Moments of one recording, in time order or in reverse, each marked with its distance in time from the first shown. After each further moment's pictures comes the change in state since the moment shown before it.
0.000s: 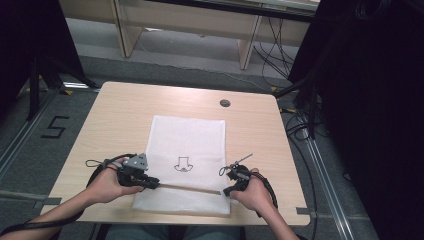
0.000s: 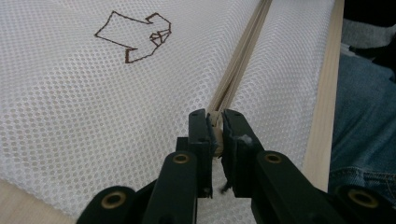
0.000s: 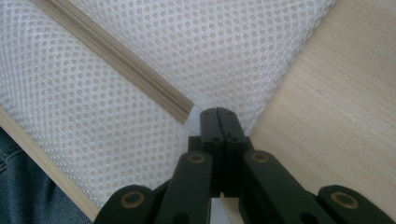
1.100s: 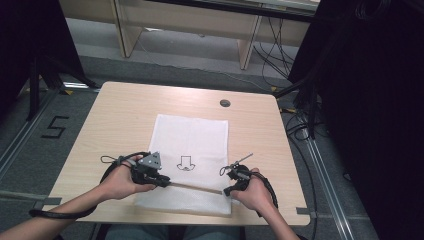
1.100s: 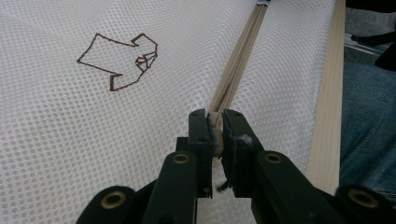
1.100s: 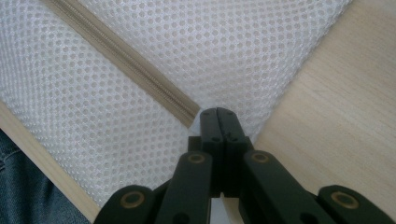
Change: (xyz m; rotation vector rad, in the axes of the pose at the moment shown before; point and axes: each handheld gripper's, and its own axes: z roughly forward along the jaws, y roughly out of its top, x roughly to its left) left arm -0.002 0.024 0.019 -0.007 -0.026 0.031; right arm -0.001 0.000 0.000 0.005 -0.005 0.017
